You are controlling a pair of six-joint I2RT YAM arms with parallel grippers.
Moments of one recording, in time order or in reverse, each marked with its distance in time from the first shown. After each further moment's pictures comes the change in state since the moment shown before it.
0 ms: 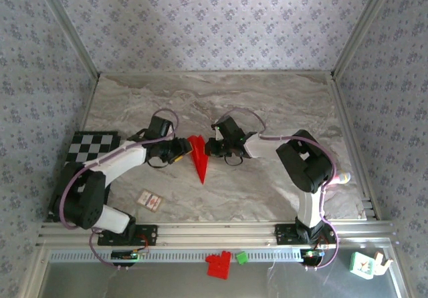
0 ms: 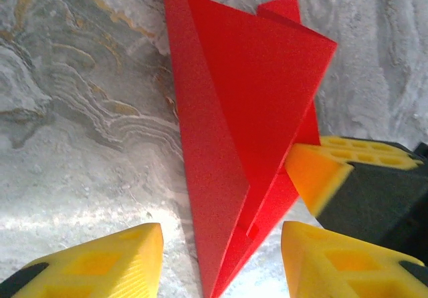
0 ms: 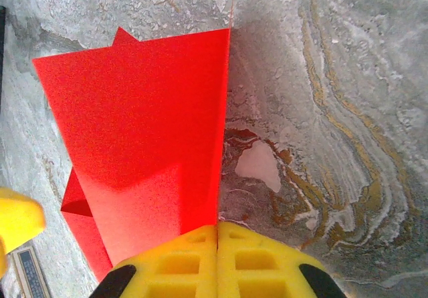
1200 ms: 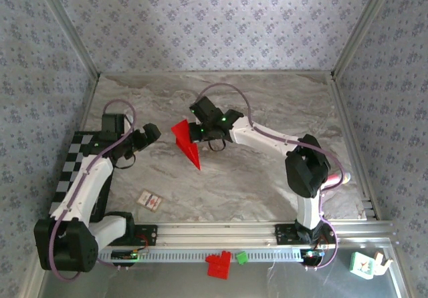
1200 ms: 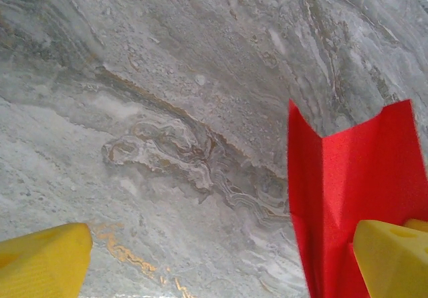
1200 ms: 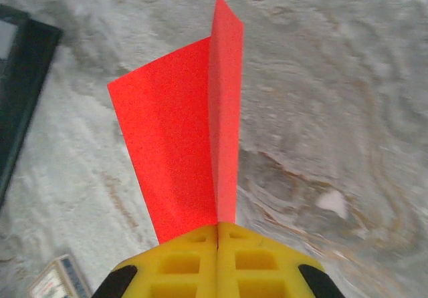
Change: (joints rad) left arm 0.371 -0.384 -0.002 -0.229 -0.049 0.235; right arm 0.137 -0.005 0.492 -0.520 0.247 -0.123
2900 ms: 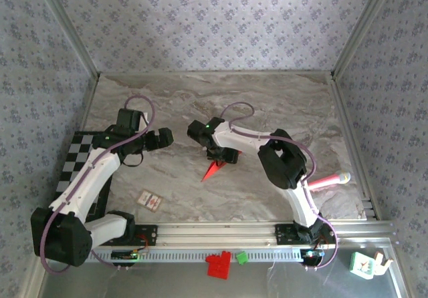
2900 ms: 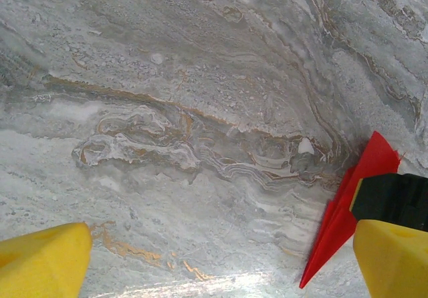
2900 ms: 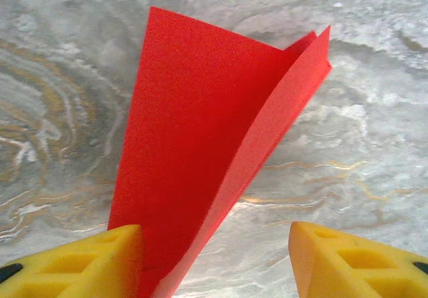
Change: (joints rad) left arm -0.179 0.064 0.100 -0.090 -0.100 0.186; right arm 0.045 0.216 0.088 -0.614 0.397 0.589
